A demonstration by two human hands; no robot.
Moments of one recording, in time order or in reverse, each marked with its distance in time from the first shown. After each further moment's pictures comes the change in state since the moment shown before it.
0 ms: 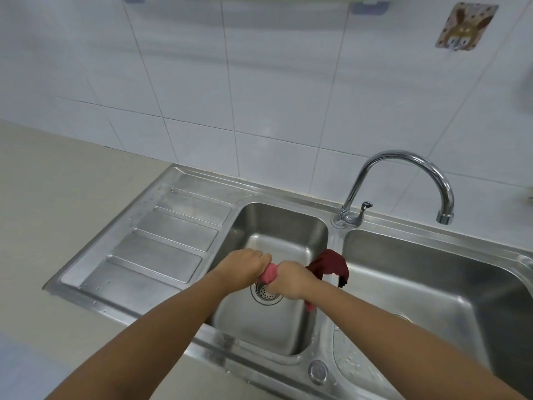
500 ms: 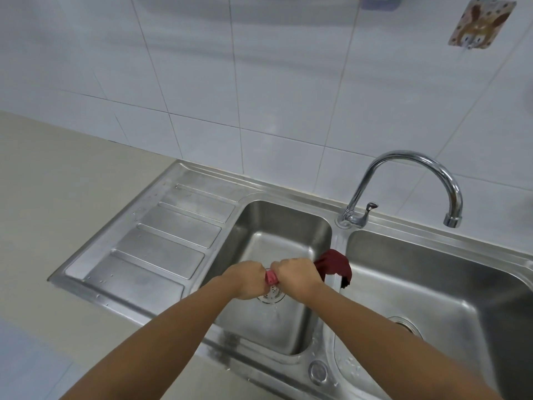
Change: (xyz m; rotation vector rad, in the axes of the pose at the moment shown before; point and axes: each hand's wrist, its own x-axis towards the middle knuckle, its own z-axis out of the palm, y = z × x) left_hand -0.003 0.021 -0.002 -0.440 -0.403 -0.366; right_hand 0.016 0.018 0.010 -0.679 0.348 -0.399
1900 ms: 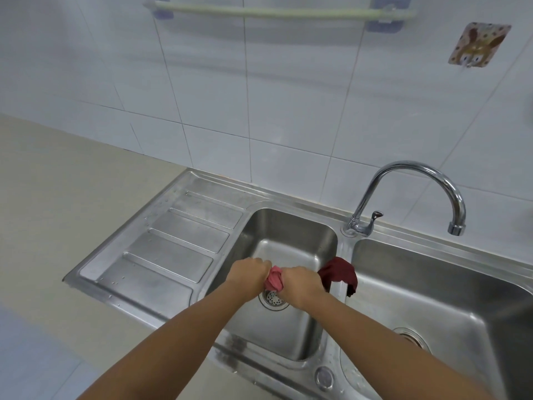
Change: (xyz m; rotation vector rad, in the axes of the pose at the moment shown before) left_hand -0.012 -0.001 -0.002 0.414 0.318 0.012; right_hand -0.003 -0.016 -0.006 0.187 -0.095 0.204
